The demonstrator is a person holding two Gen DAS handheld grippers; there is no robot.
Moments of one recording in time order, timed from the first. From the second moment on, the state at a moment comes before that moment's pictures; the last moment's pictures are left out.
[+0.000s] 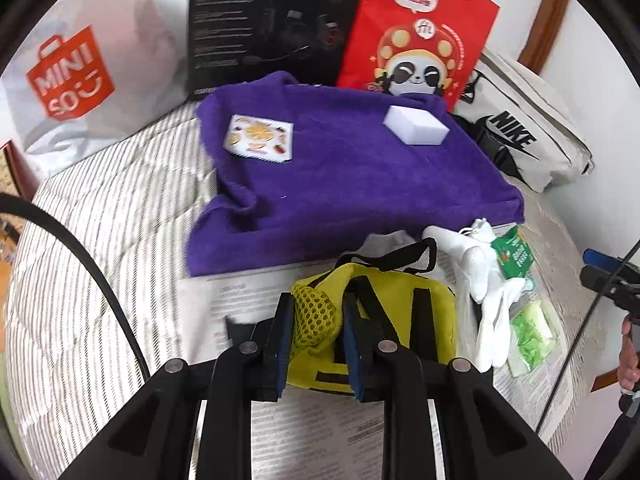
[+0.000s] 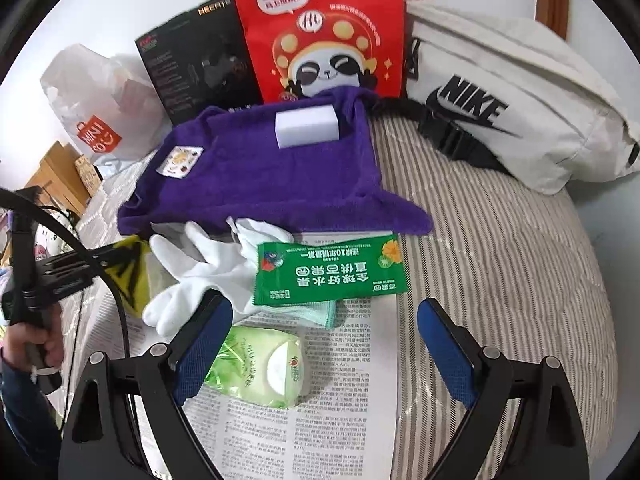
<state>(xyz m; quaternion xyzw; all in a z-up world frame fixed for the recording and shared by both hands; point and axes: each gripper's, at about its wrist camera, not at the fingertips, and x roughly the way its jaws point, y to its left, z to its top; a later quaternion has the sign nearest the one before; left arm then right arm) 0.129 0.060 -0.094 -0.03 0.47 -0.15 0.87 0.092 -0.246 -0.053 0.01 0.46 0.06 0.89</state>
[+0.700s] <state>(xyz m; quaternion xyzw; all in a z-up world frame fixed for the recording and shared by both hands) 0.126 0.075 -0.108 -0.04 0.49 -0.13 0.86 0.070 -0.208 -0.099 0.03 0.49 0.08 0.87</state>
